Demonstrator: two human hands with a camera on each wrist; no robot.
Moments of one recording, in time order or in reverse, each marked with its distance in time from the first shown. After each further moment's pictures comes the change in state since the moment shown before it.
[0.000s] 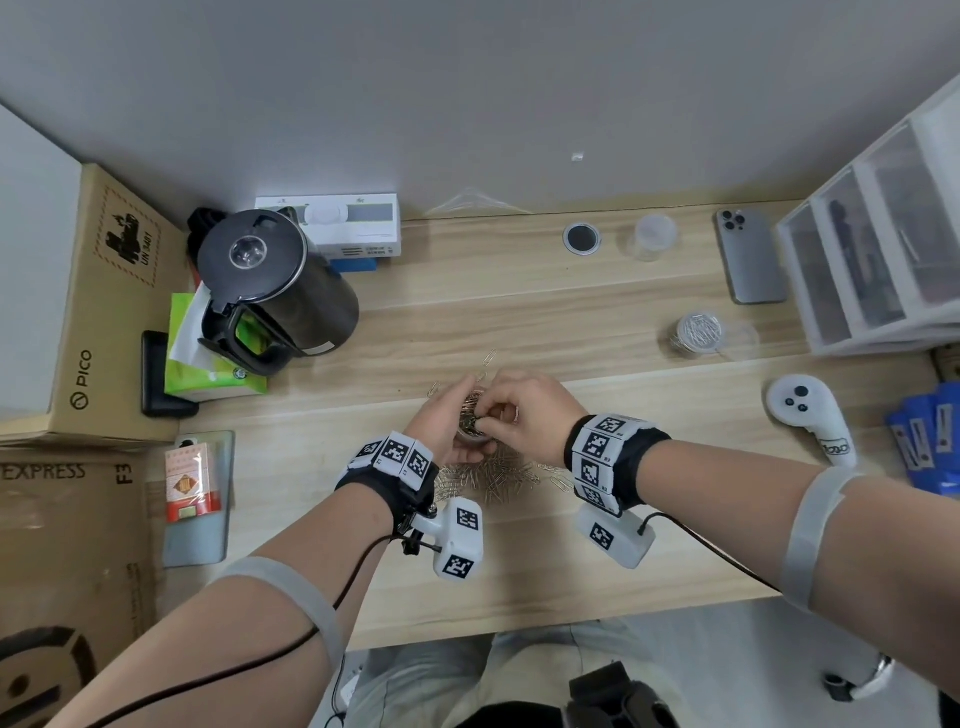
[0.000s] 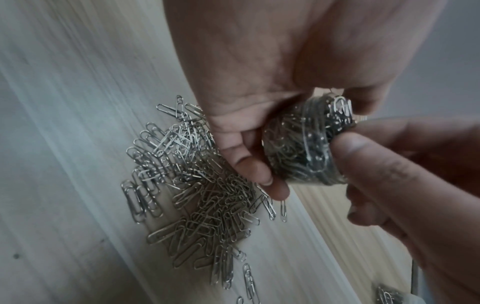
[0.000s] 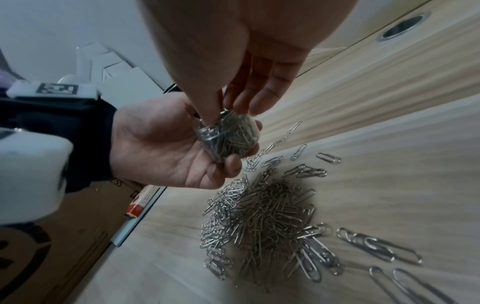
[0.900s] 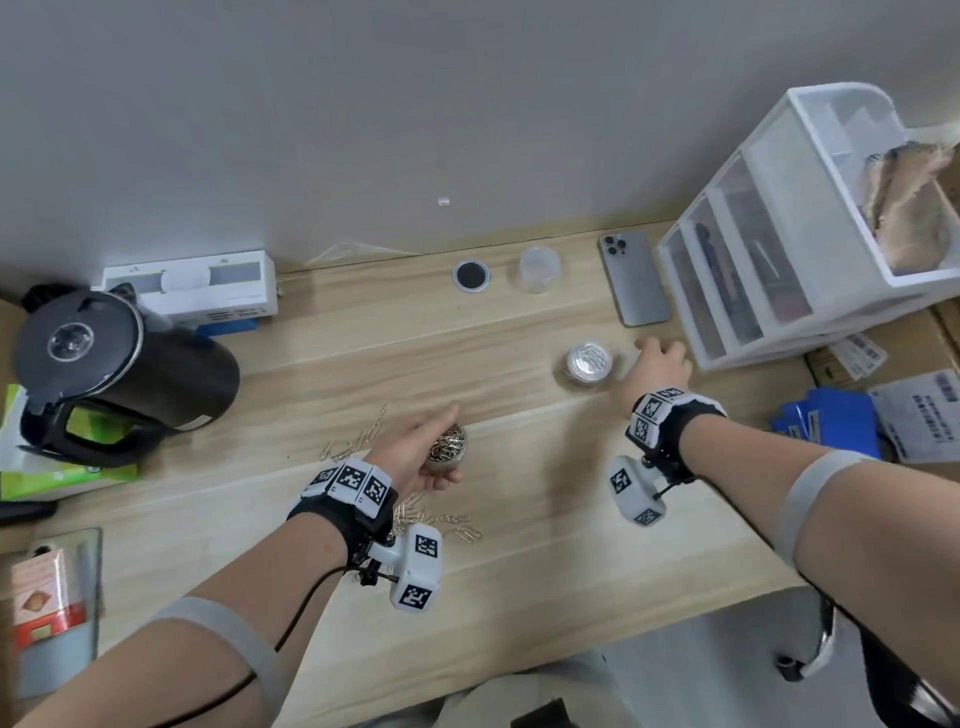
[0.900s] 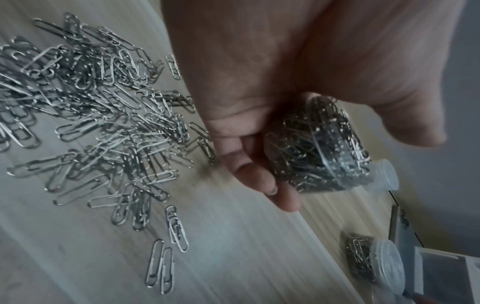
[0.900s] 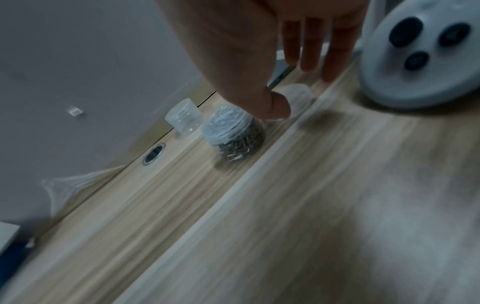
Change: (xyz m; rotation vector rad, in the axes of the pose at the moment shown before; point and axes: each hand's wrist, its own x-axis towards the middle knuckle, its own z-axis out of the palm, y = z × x) left_hand 0.045 0.026 0.082 0.030 -0.036 -0.006; right_hand -0.052 0.181 -0.156 -0.210 0.391 1.060
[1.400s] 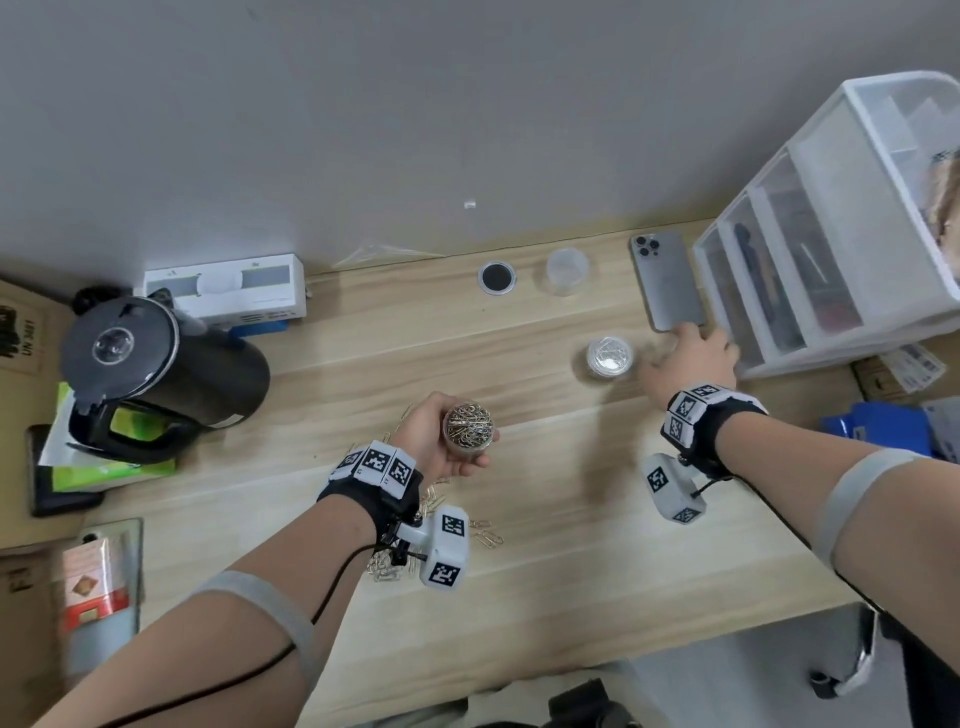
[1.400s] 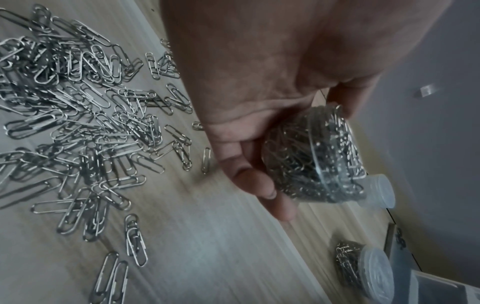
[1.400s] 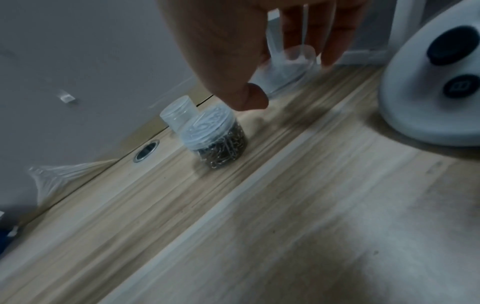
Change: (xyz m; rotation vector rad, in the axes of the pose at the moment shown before) left_hand -0.003 0.030 0.007 -0.180 -0.027 -0.134; right_hand 0.015 -0.002 -0.012 -0.066 0.119 -0.083
